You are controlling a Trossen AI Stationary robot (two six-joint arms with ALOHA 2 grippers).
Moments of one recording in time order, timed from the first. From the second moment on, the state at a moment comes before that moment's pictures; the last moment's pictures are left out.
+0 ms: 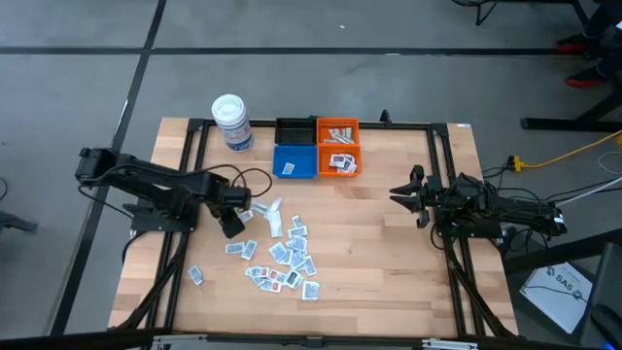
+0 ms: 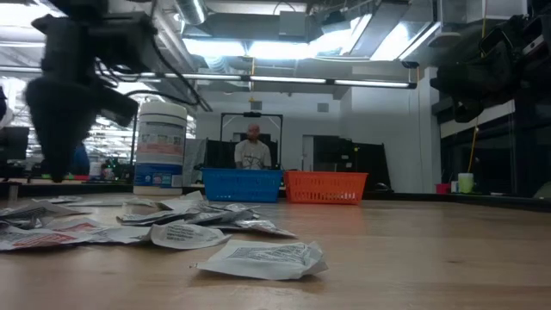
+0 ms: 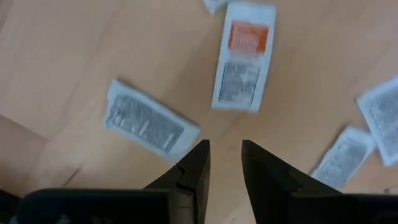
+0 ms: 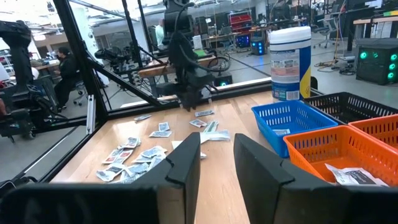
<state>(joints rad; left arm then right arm) 0.00 1.20 0.60 -0.89 0.04 -0.68 -0.13 0.02 0.01 0.02 -0.07 0.18</state>
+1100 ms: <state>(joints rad) 0.28 1.38 0.74 -1.08 0.00 -0.54 -0.13 0.02 0.01 0.02 -0.07 0.18</state>
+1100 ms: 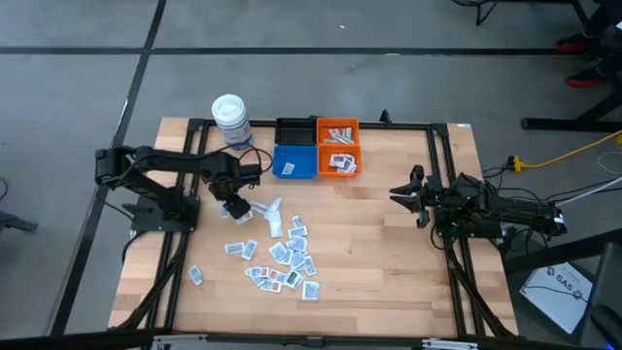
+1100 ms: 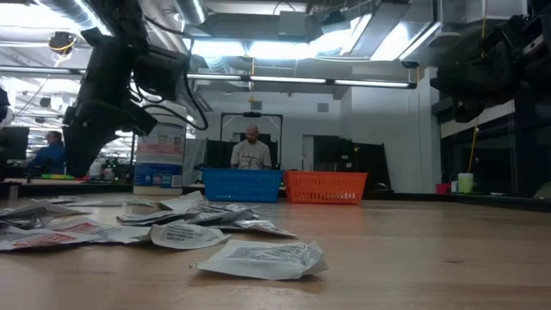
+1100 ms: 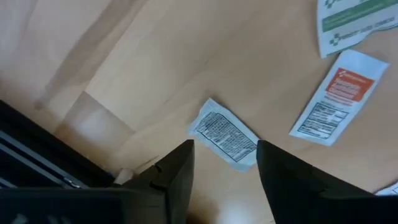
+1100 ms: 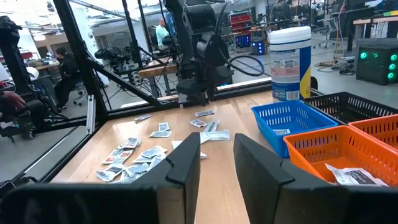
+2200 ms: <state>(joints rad) 0.35 1.54 0.65 -0.96 0.06 -0.32 -0.13 0.02 0.01 0.02 -0.07 0.18</state>
